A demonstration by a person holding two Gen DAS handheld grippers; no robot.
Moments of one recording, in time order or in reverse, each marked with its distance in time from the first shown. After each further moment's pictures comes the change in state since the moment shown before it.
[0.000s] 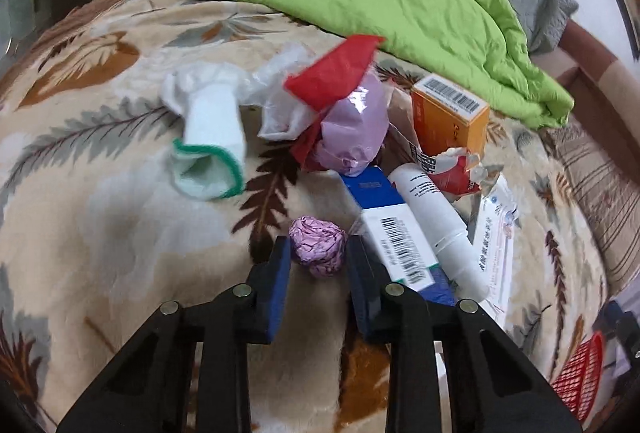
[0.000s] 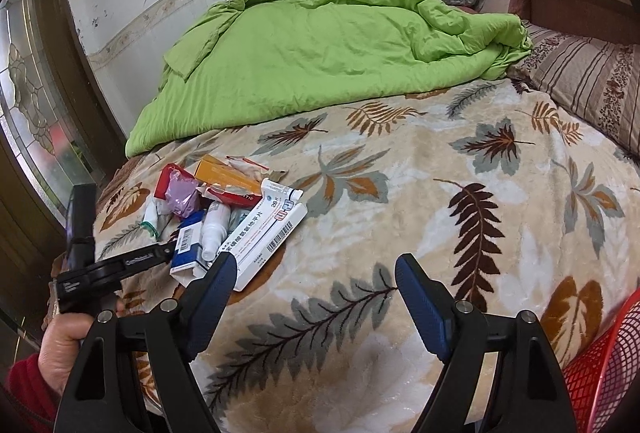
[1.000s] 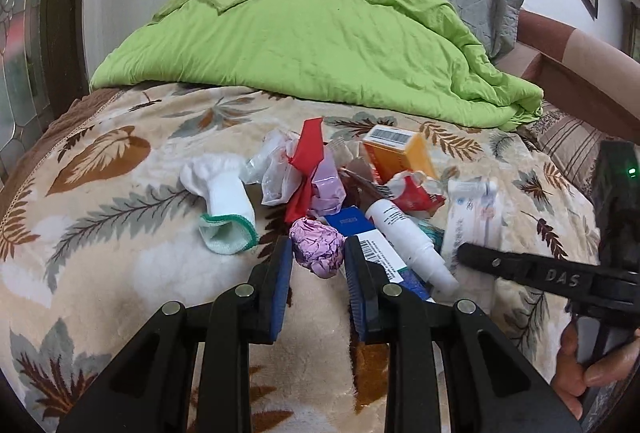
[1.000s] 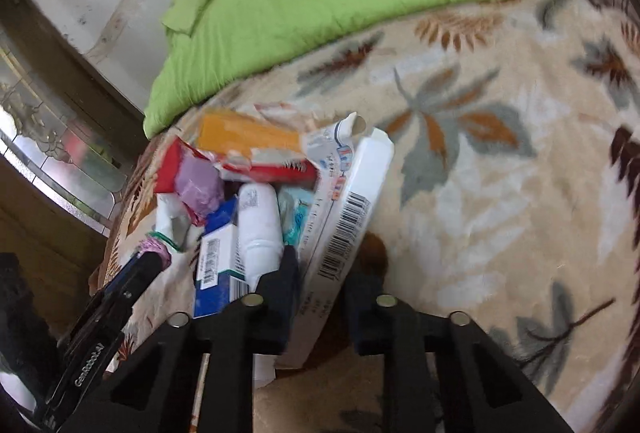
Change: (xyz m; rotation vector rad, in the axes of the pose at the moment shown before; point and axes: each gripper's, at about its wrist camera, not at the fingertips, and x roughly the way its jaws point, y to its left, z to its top) left arm -0.059 -0.010 -0.008 0.155 -0.246 -0.017; right arm 0.127 0.040 0.014 0.128 0.211 0.191
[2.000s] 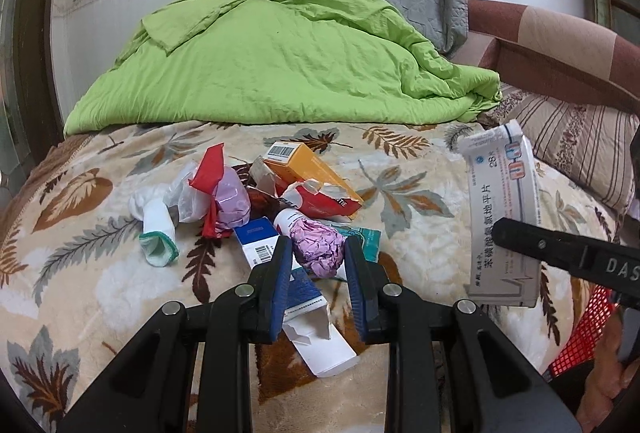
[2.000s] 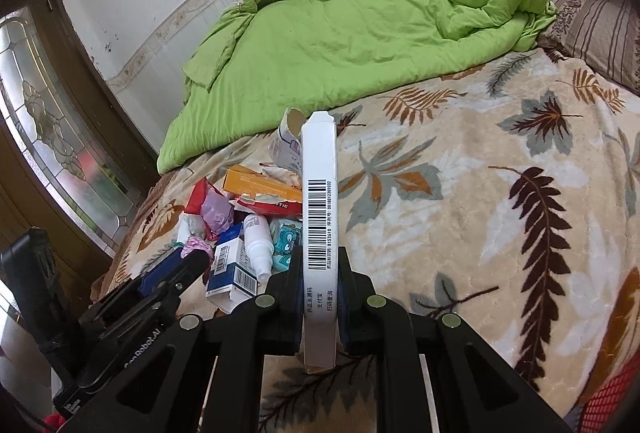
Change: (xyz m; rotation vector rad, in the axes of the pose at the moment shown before) left arm -0.019 -0.075 -0.013 0.142 -0.076 -0.042; right arm -0.096 -0.020 -0.025 -0.048 -0.201 -0.018
